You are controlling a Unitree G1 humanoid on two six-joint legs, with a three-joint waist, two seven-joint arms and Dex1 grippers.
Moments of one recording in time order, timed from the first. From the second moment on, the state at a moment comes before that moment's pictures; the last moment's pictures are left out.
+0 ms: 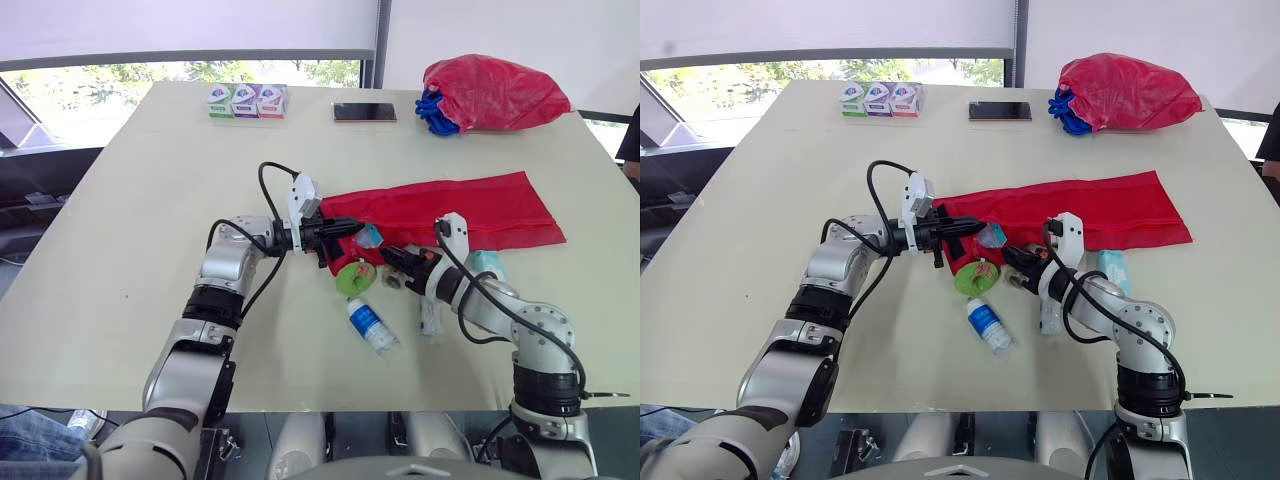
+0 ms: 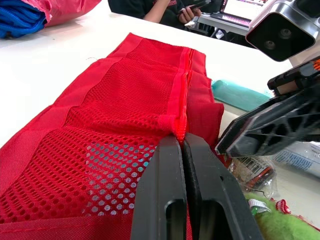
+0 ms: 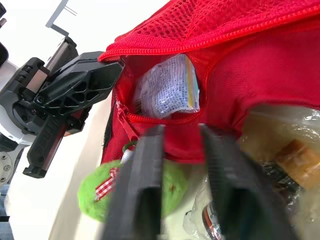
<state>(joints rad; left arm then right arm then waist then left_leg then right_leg) -0.71 0.39 -0.09 0.46 -0.32 0.26 -1.18 -0.33 -0.11 -0.10 -0.31 1.09 1.09 -0.18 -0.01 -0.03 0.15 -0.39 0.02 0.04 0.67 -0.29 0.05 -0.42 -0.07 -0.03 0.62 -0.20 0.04</state>
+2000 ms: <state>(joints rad) -0.90 0.67 -0.11 1.03 -0.05 -0.23 -1.29 0.26 -0.64 -0.46 -0.71 0.71 0.47 0.72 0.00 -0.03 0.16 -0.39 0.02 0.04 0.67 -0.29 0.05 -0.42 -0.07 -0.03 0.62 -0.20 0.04</state>
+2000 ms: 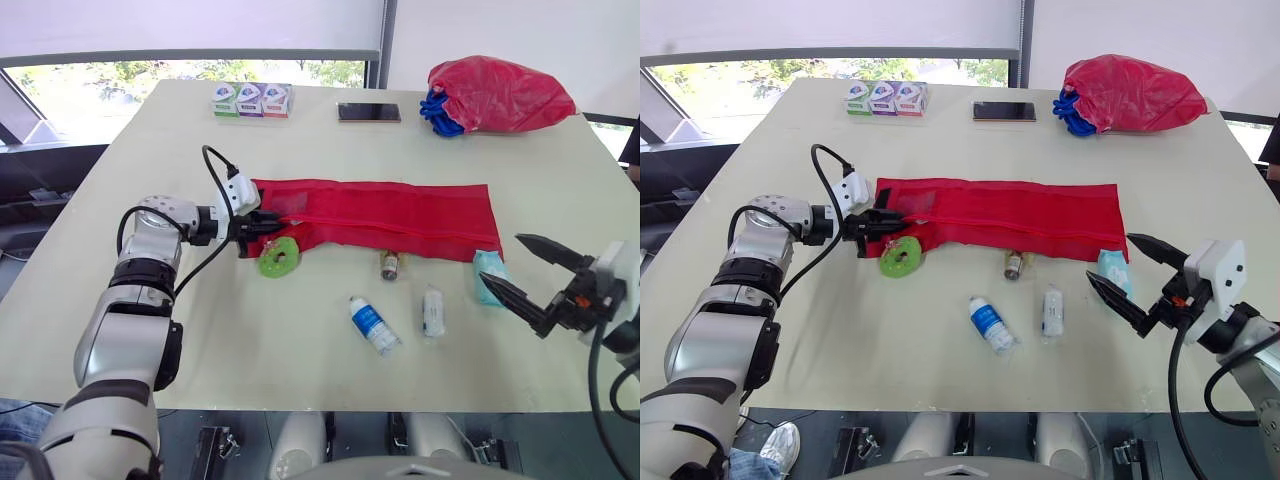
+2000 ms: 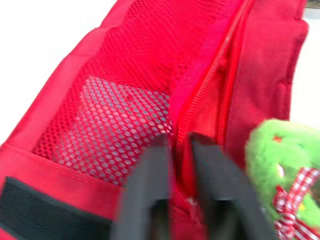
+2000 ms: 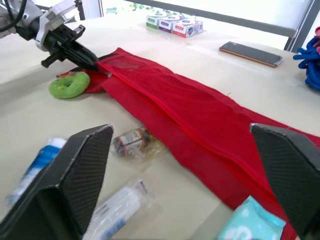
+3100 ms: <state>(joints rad) -1.13 0.30 -0.21 1.23 0.15 -0.29 -1.04 0.42 -0.65 -0.60 -0.90 0.83 0.45 0.60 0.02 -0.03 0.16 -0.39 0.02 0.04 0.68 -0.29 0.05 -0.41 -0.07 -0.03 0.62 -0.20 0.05</state>
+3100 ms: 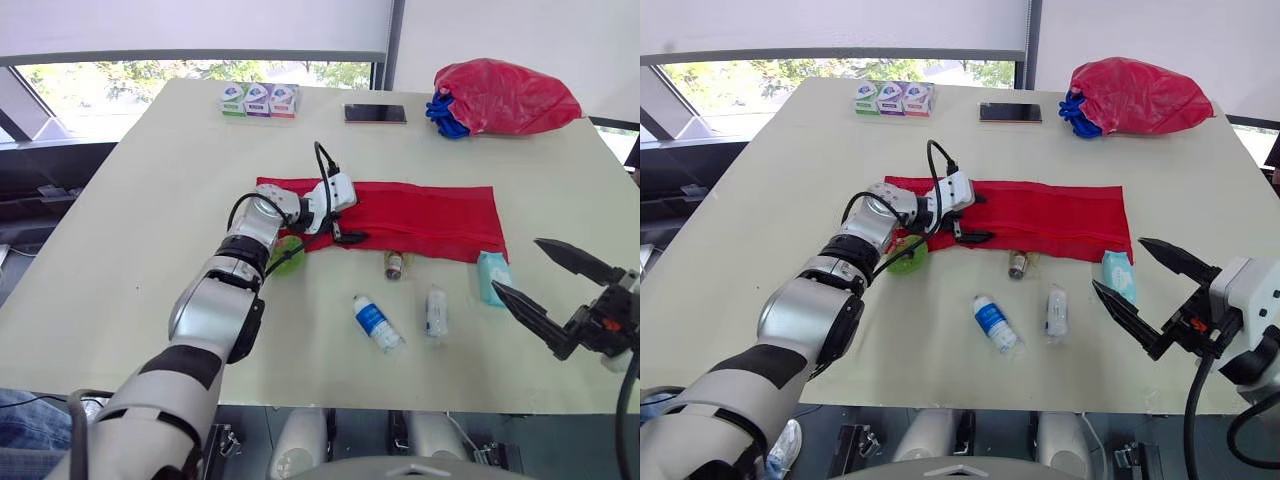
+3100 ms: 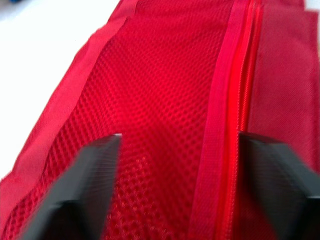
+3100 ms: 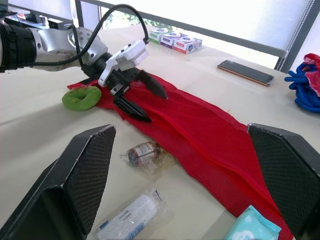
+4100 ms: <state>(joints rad) -1.13 0.28 -0.16 1.27 0.15 -0.29 -1.10 0.27 -0.77 -0.12 -0.92 0.65 0.52 0.61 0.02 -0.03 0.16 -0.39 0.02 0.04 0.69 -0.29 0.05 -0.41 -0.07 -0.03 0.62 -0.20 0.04</state>
